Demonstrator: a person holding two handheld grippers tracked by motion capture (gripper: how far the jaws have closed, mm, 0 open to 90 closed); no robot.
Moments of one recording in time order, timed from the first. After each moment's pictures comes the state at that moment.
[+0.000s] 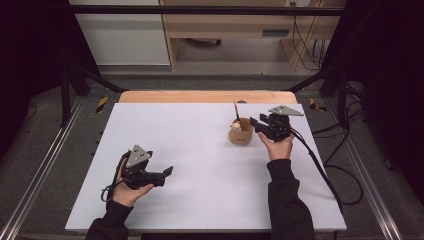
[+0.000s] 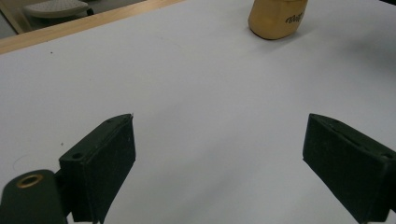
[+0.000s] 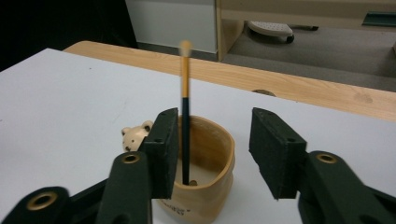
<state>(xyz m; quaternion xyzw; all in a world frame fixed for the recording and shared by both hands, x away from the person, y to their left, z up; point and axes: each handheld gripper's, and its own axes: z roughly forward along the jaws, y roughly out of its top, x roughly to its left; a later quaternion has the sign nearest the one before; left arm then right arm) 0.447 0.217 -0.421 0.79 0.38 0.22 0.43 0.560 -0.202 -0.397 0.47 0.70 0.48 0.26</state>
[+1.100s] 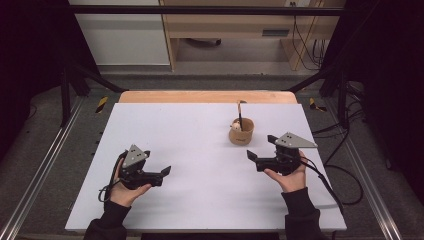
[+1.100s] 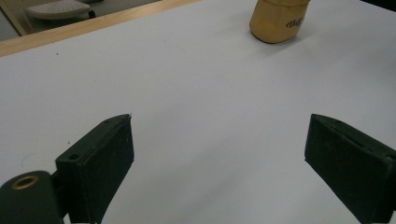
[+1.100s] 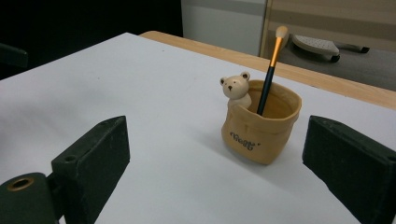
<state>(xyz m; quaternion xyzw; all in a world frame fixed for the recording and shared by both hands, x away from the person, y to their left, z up) 0.445 0.224 -0.417 0.78 0.38 0.22 0.44 0.463 -0.207 -0.395 0.38 0.73 0.51 0.23</state>
